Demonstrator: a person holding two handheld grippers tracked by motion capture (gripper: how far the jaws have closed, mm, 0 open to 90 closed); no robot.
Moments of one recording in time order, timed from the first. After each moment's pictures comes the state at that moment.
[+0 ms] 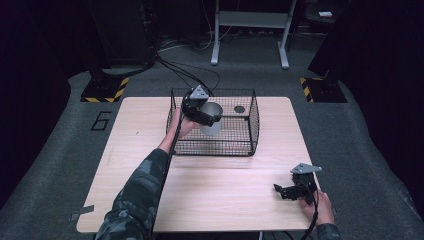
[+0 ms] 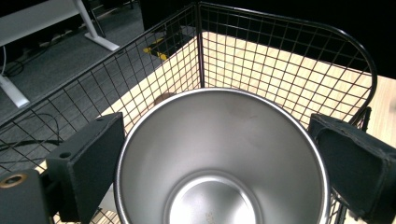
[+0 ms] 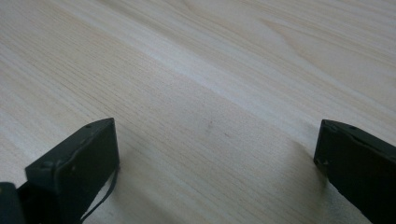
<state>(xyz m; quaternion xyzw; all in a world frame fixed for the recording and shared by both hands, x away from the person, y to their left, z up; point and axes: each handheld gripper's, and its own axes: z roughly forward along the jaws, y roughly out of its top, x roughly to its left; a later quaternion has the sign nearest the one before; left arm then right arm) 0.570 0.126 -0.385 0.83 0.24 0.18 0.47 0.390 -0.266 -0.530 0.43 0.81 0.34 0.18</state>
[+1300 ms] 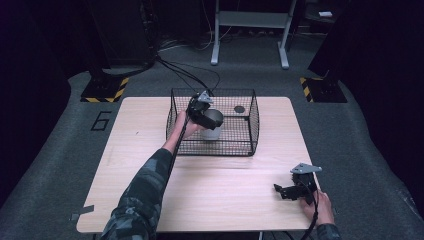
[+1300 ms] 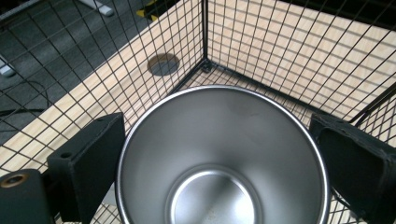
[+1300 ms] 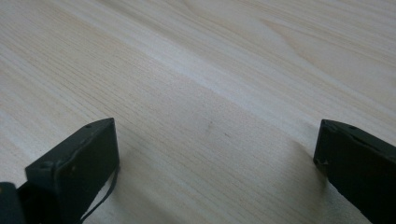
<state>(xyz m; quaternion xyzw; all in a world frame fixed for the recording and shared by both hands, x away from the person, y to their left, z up) 0.590 0.115 -0.415 0.86 0.25 0.15 0.41 0.390 -0.266 -0.530 0.43 0.81 0.34 0.18</state>
